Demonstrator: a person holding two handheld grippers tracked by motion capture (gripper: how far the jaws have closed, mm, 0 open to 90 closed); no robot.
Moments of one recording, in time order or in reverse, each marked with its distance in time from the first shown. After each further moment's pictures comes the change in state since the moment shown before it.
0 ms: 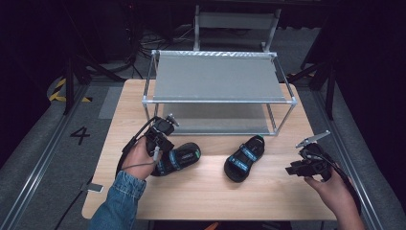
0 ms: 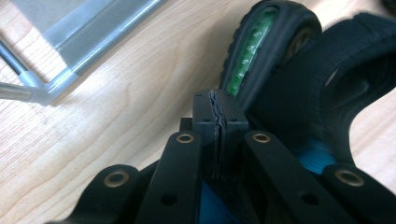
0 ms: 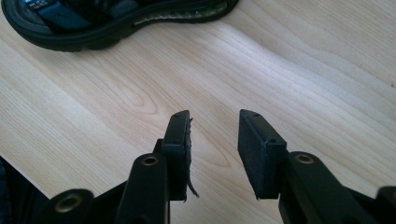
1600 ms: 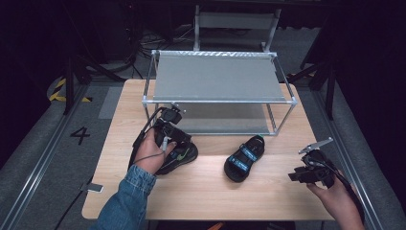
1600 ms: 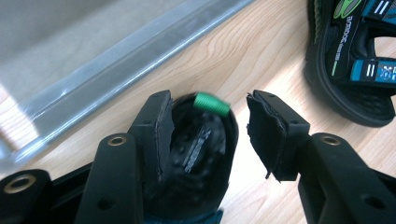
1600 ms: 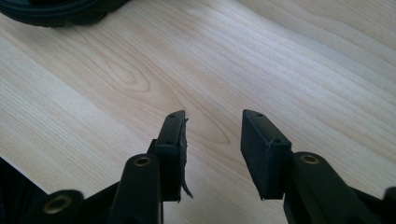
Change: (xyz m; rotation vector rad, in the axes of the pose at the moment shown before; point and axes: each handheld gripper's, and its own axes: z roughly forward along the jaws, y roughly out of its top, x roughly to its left) left arm -0.010 0.032 -0.008 -0.175 -0.131 -0.058; right arm 0.001 -0.019 0.003 0.017 -0.025 0.032
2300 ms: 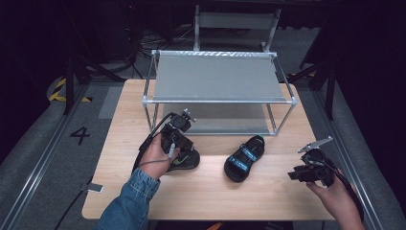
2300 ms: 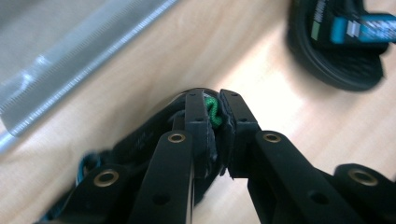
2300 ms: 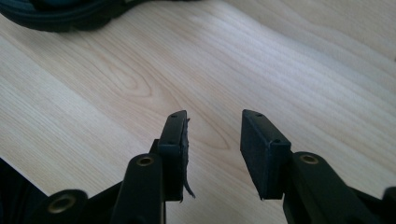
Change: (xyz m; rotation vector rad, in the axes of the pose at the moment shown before) left arm -0.032 -0.008 -0.004 0.107 0.005 0.096; right arm 0.001 0.007 0.000 -0.011 0.006 -0.022
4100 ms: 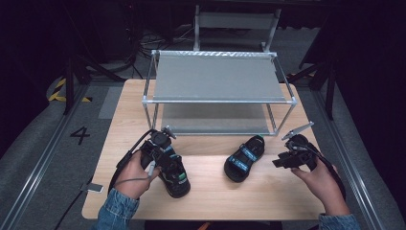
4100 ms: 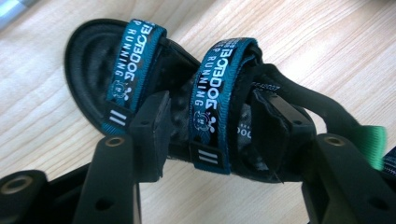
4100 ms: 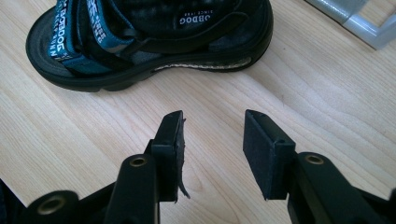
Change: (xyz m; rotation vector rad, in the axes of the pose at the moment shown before) left arm 0.012 -0.060 -0.001 0.121 0.045 -0.102; right arm 0.006 0.051 0.013 -0.023 0.060 -0.093
